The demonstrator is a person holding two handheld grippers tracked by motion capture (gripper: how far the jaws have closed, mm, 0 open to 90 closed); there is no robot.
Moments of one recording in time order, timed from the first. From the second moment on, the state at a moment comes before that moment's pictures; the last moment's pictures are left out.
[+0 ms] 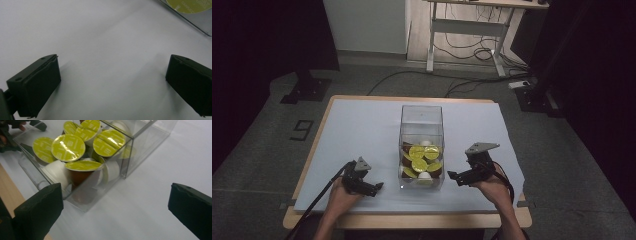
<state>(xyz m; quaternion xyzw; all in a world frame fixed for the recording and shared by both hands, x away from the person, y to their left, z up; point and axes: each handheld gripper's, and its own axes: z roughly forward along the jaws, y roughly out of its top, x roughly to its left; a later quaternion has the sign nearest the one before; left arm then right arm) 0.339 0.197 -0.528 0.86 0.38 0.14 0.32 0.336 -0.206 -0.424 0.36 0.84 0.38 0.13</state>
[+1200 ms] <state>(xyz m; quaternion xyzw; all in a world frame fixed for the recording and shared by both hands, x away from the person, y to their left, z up) 0.339 0.197 -0.528 0.86 0.38 0.14 0.32 0.368 -0.114 -0.413 0.32 0.87 0.36 0.09</state>
